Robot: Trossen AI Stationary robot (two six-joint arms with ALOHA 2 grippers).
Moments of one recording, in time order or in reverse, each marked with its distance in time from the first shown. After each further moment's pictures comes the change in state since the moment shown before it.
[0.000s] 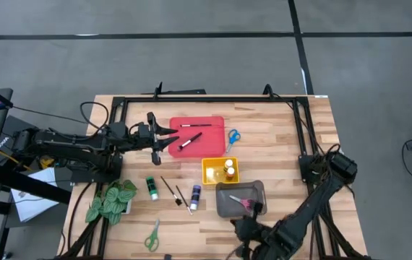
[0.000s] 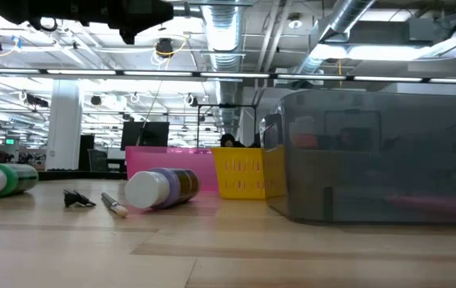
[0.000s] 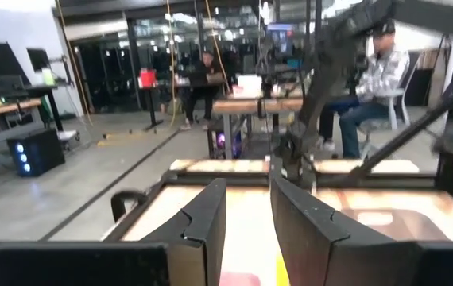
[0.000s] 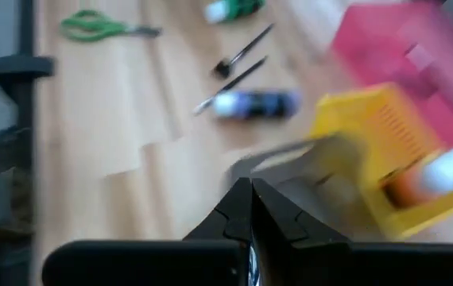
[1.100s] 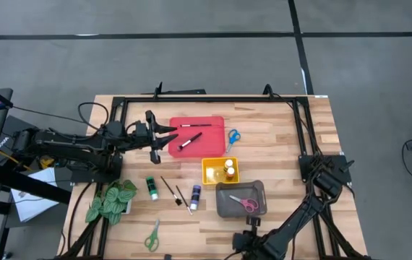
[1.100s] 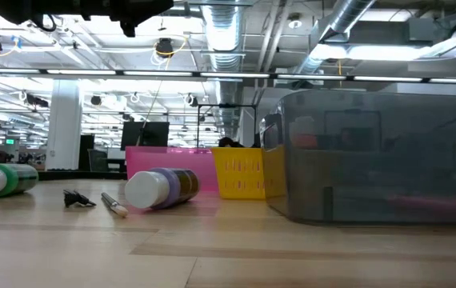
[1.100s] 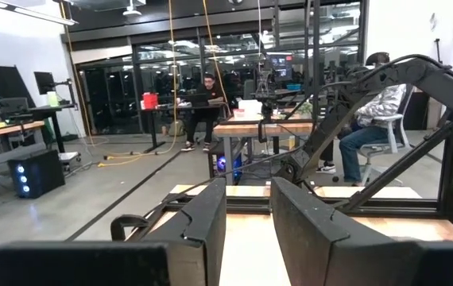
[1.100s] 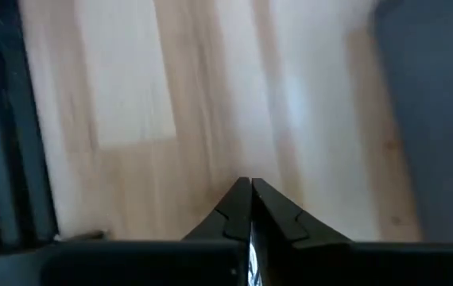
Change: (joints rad) left arm 0.000 0.000 0.000 0.094 0.001 0.008; right arm 0.027 0.244 -0.007 0.046 -0.446 0.067
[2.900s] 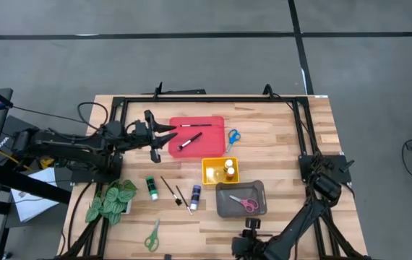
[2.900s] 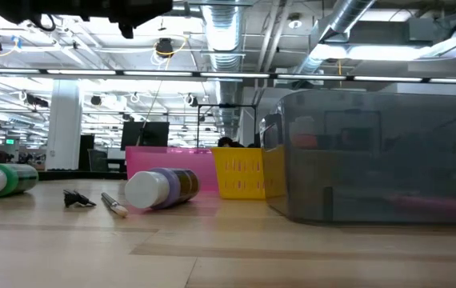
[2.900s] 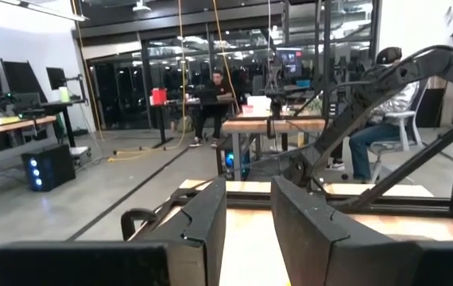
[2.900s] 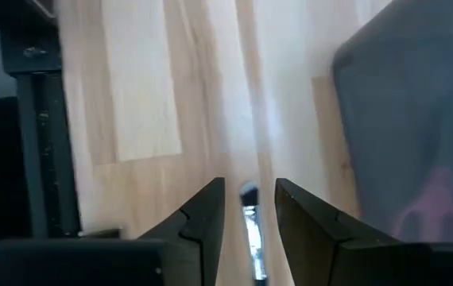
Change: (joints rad) left arm 0.000 -0.008 0.000 -0.018 -0.033 0.000; right arm 0.021 0.051 0.186 -0.201 0.090 -0.030
